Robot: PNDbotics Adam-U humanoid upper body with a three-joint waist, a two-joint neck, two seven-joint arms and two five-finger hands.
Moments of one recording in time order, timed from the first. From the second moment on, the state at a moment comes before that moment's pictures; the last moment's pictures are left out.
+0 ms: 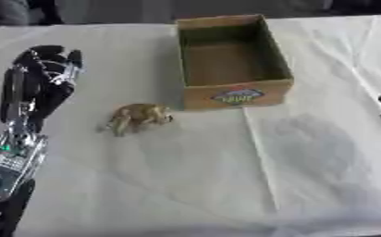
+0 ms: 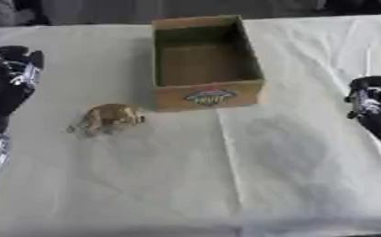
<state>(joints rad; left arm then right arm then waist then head) -0.28 0.40 -0.08 -1.71 0.06 0.05 0.36 -0.19 -0.38 -0.09 -1.69 -0.09 -0.06 -0.02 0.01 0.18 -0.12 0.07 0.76</state>
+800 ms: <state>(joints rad) -0.37 0.56 -0.11 -1.74 -0.05 0.11 0.12 -0.19 -0.38 -0.09 -1.69 -0.09 -0.06 -0.02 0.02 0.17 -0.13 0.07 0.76</state>
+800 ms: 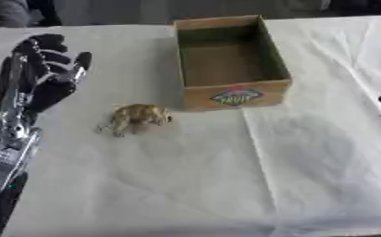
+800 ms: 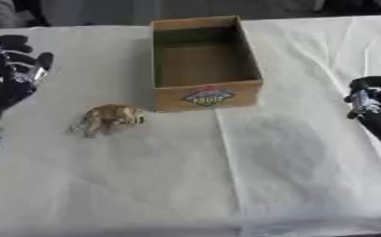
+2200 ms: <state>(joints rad) -0.87 0.62 -0.40 -1.21 -0.36 0.04 -0.83 -0.17 -0.39 -0.07 -1.68 -0.08 -0.05 0.00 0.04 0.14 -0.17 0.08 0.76</state>
